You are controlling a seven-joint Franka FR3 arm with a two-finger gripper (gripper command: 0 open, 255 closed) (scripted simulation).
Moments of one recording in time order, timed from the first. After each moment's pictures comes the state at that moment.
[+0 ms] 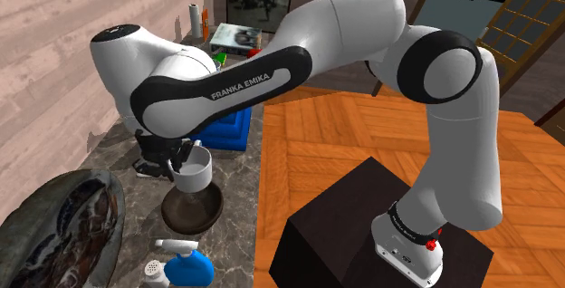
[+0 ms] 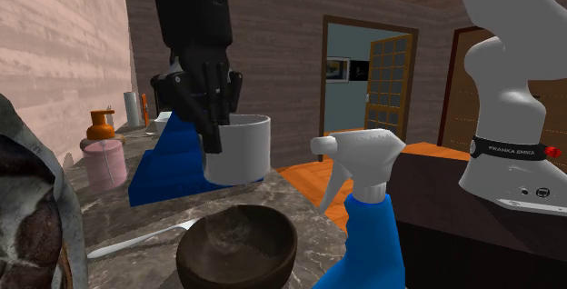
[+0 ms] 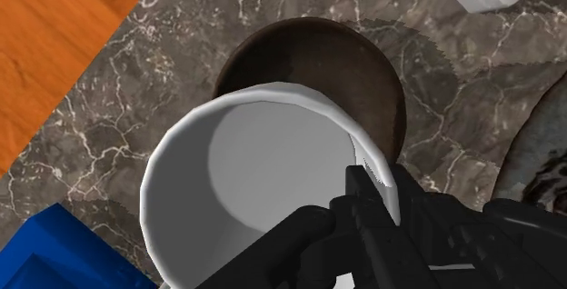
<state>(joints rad) 0.48 0.57 0.47 -1.47 -0.24 1.90 0.85</state>
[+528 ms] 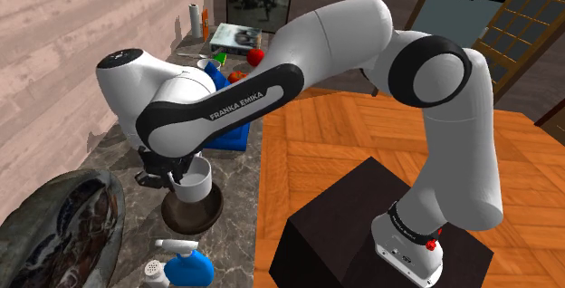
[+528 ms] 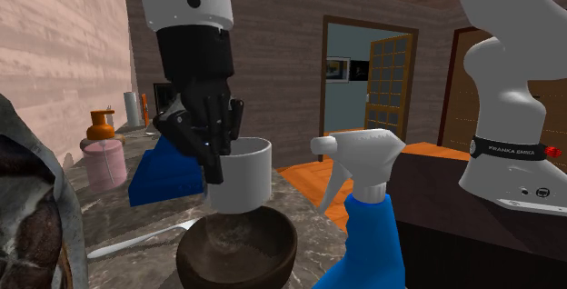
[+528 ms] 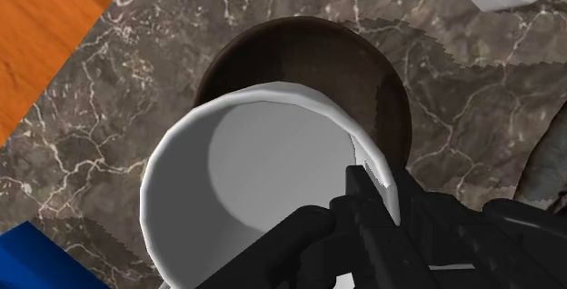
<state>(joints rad) 0.49 0.62 0.46 -1.51 -0.25 1.97 0.88</state>
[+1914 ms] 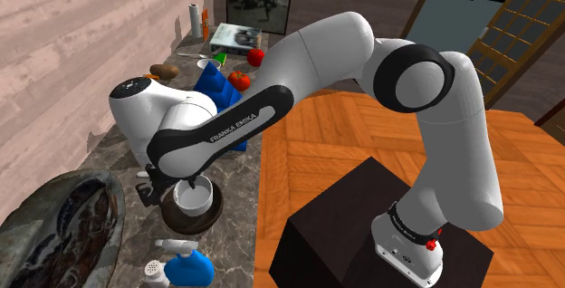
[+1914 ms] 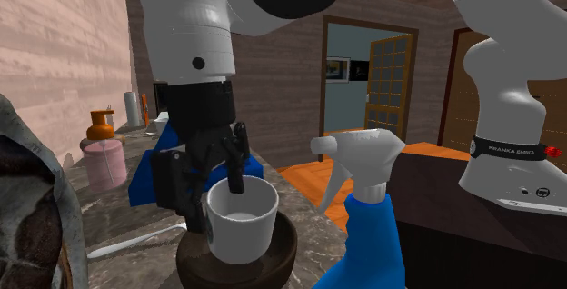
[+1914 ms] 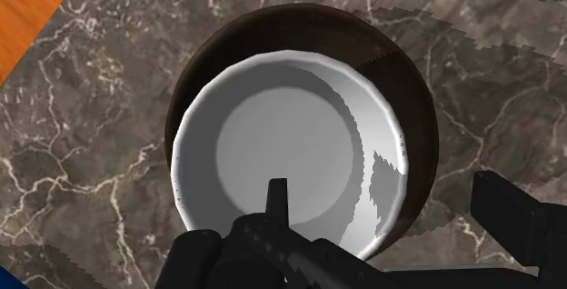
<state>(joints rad) 0.50 0.68 0.44 -1.55 -0.28 2.07 0.89</state>
